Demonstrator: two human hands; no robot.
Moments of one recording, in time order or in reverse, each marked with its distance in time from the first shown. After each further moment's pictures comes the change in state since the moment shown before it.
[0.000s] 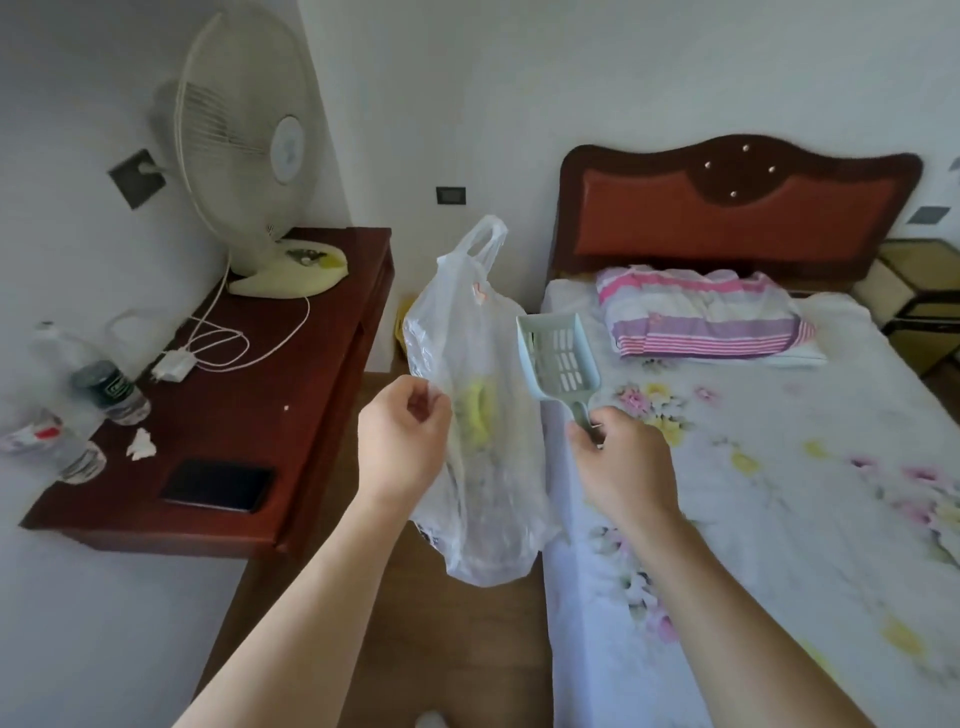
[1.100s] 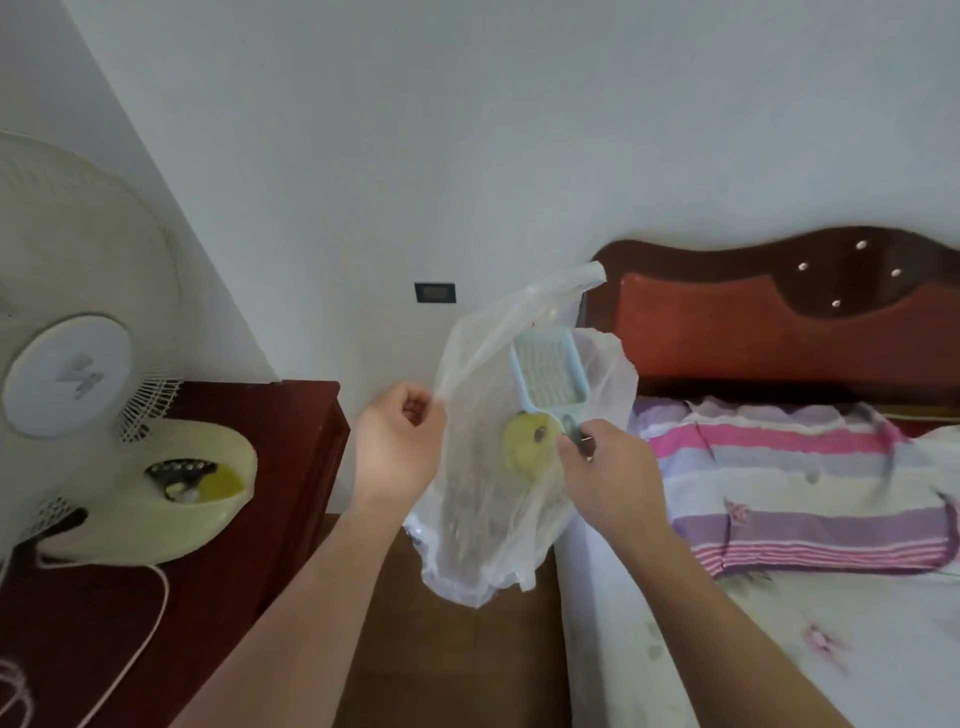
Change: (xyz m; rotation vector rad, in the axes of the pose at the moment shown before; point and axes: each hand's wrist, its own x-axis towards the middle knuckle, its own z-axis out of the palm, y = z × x) left_hand 0.562 -0.028 0.267 -0.020 -0.028 -0.124; right_hand 0.599 -0.038 0.152 -0.012 -0.051 0.028
